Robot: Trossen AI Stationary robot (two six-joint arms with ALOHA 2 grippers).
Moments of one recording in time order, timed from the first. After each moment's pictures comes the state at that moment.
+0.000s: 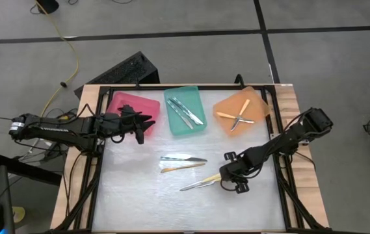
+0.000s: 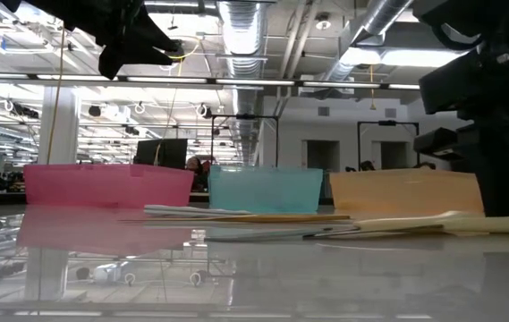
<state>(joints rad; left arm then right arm) 0.00 0.82 0.62 -0.12 -0.42 -0.45 0.43 1.59 0.80 -0.51 -0.03 0.21</state>
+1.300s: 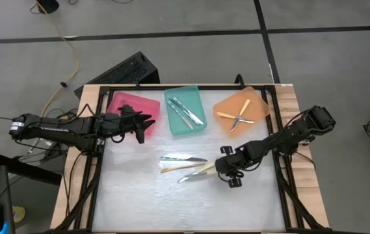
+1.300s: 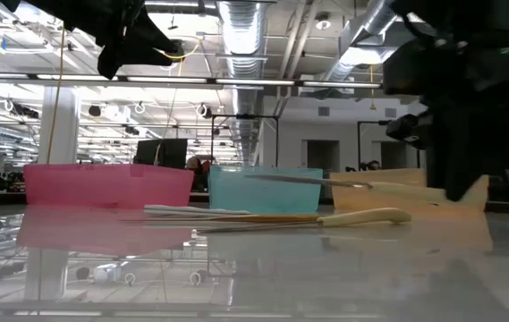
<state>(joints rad) 0.00 0.82 0.62 -0.13 -0.45 -0.45 0.34 1.52 0.80 -0.43 0.00 0.22</state>
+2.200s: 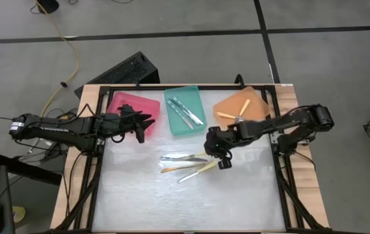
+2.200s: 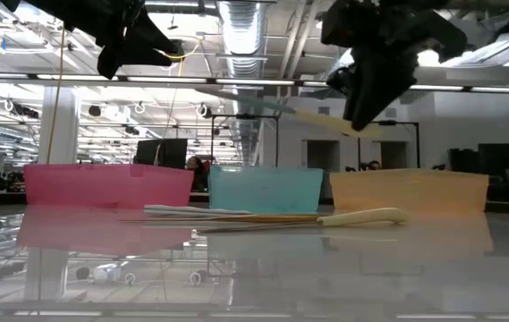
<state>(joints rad) 0.00 0.82 0.62 -0.13 -0.45 -0.45 0.11 1.52 1.09 -0.65 0.00 -0.13</state>
